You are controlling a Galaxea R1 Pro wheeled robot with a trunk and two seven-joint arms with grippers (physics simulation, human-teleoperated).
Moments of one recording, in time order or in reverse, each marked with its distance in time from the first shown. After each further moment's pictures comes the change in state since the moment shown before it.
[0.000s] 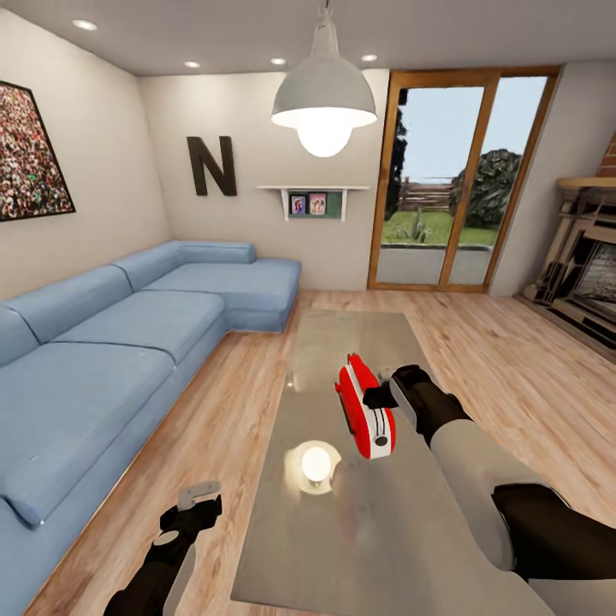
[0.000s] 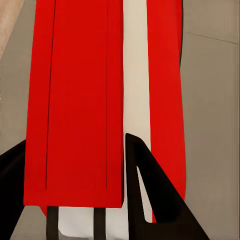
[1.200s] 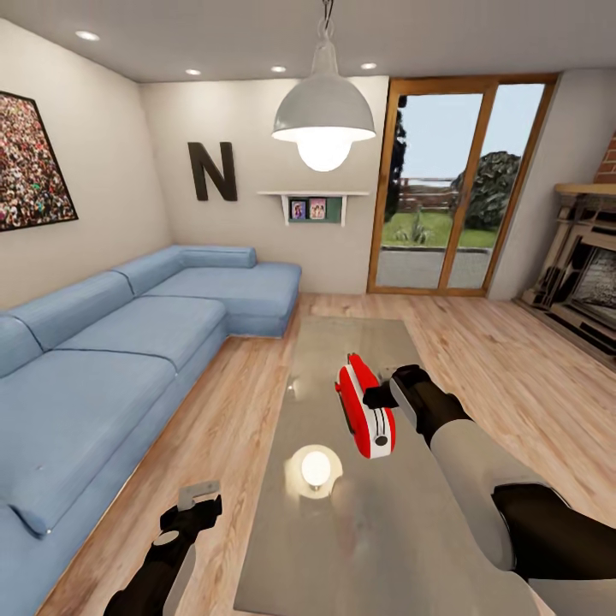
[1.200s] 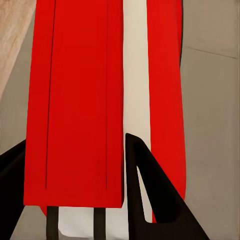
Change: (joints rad) left arm 0.000 0.000 -0.001 0.000 0.000 0.000 0.000; right arm 0.000 0.000 0.000 -0.001 0.001 0.000 0.000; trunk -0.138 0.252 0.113
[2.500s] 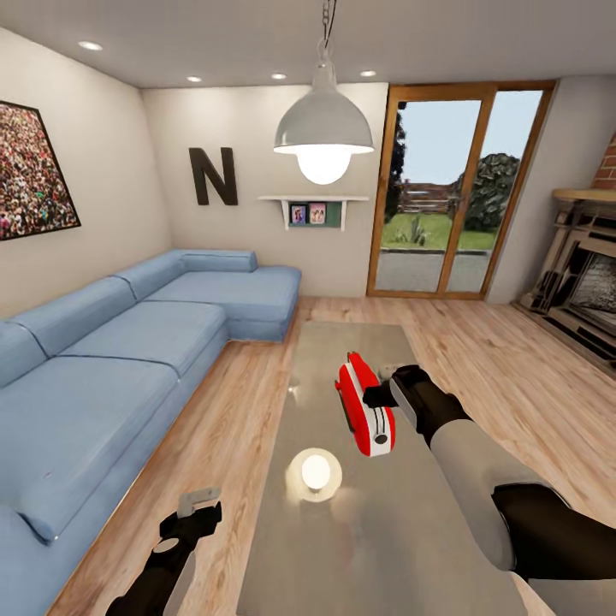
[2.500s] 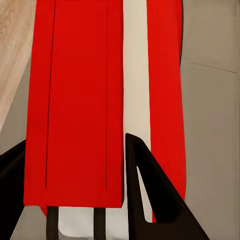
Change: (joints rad) left arm 0.000 0.005 0.001 0.048 0.000 -0.030 0.001; right arm 0.000 0.000 0.001 0.000 0.003 -0.017 0.000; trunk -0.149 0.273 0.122
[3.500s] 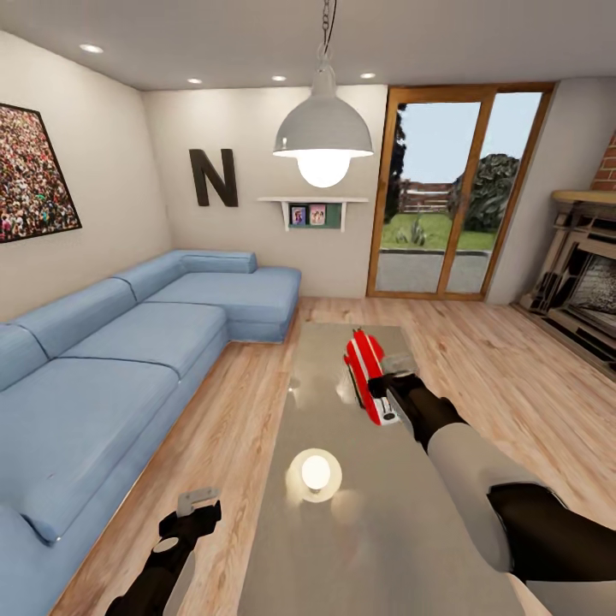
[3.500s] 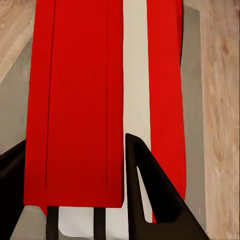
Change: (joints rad) left arm 0.000 -0.001 0.002 -0.005 0.000 -0.002 0.007; right arm 0.003 0.011 0.005 0.062 0.133 -0.315 -0.112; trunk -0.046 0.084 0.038
